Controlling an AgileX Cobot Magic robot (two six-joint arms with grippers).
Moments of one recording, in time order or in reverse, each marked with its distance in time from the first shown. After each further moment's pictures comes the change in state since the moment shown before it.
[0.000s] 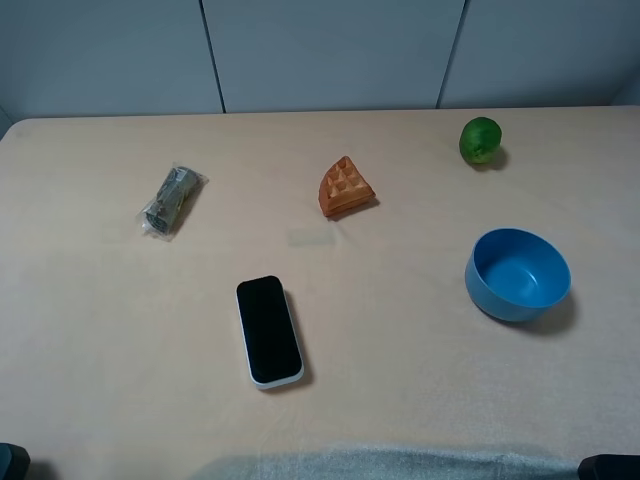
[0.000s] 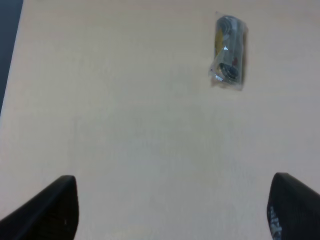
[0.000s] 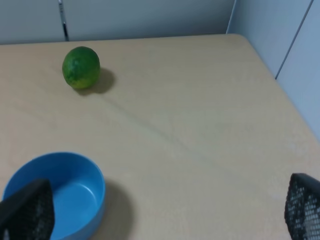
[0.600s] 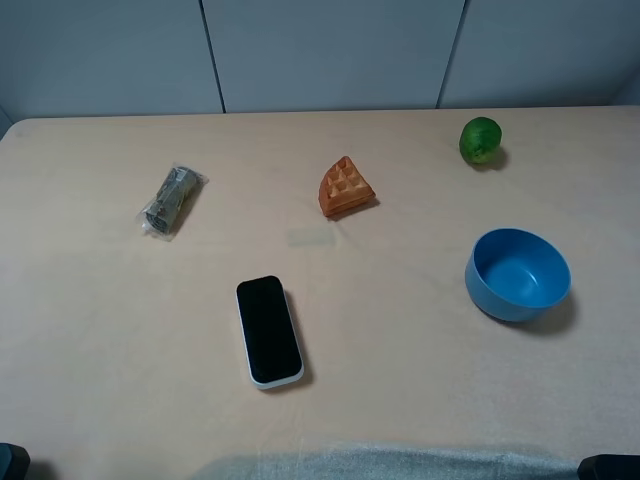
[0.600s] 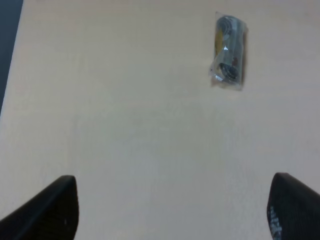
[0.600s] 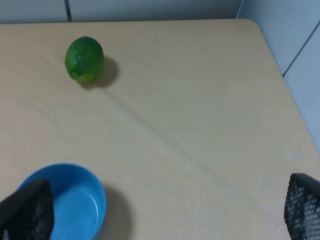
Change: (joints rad) left arm 0.000 0.000 0.000 0.000 0.000 0.000; right arm 0.000 0.452 -0.274 0.016 -0.008 -0.045
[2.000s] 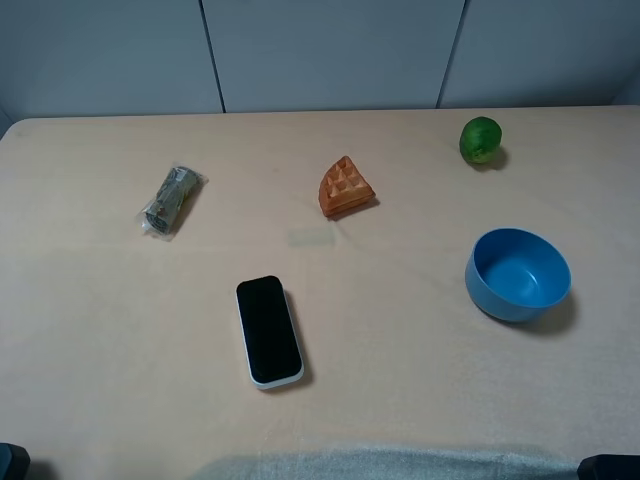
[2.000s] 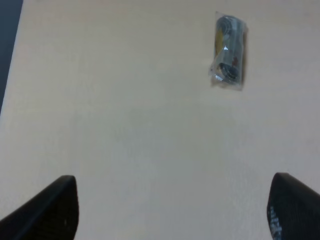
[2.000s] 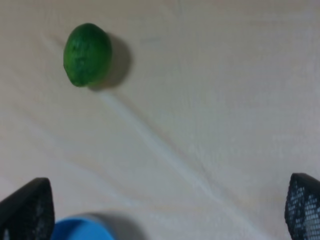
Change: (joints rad) left arm 0.000 0.000 0.000 0.000 0.000 0.000; right arm 0.000 0.981 -0.740 0.053 0.192 -0.006
